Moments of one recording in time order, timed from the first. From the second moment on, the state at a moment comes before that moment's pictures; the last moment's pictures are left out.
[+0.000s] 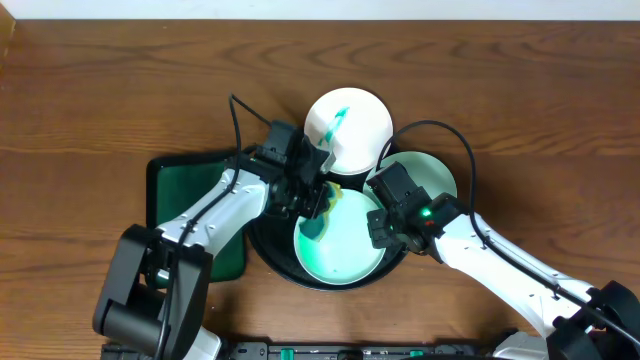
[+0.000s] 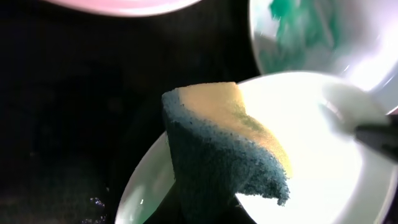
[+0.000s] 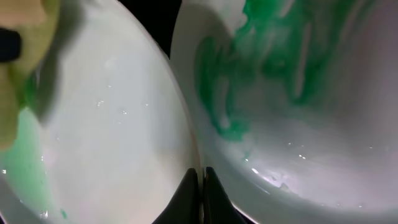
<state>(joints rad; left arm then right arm) -0.39 1.70 0.96 -0.53 0.50 -0.02 0.67 1.49 0.86 -0.62 -0.01 0.46</state>
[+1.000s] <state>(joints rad) -0.39 1.61 0.91 -0.68 0.52 0.01 0.67 1.49 0.86 -0.63 -0.05 0.46</state>
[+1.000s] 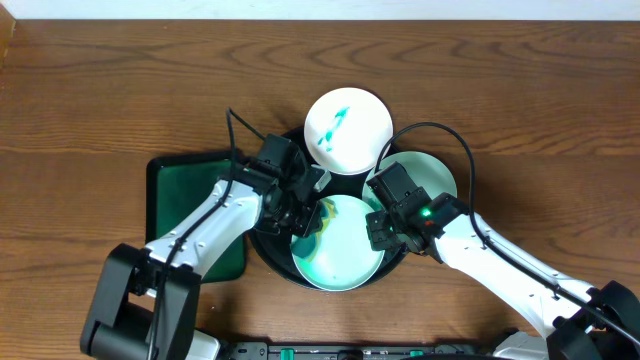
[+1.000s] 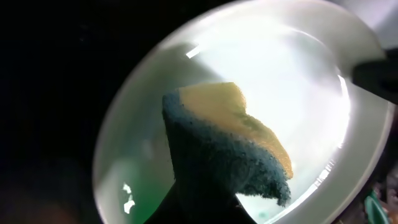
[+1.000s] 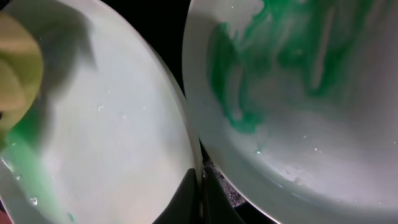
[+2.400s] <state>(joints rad) -0.46 1.68 0.90 -0.66 0.56 -0.02 0.67 1.49 0.86 -0.64 -0.06 0.46</state>
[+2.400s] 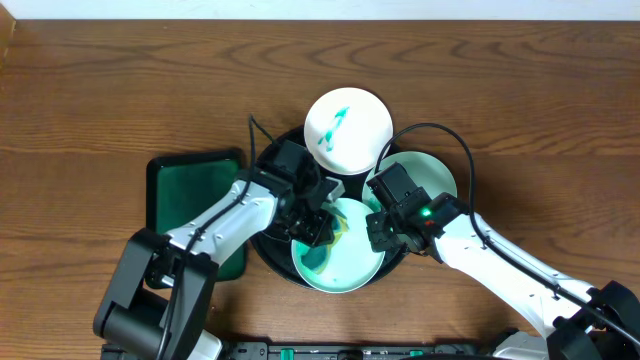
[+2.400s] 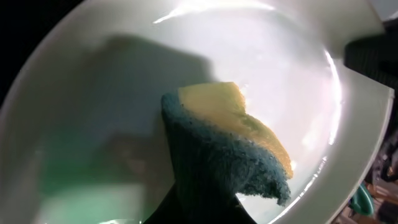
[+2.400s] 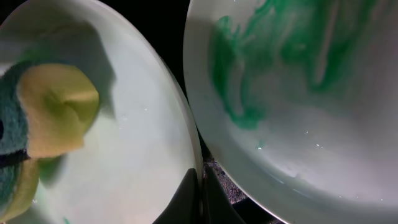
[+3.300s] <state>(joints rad) -0.06 1.28 0.93 -0.93 0.14 -0.25 0.67 1.49 1.06 -0.80 0.02 0.39</state>
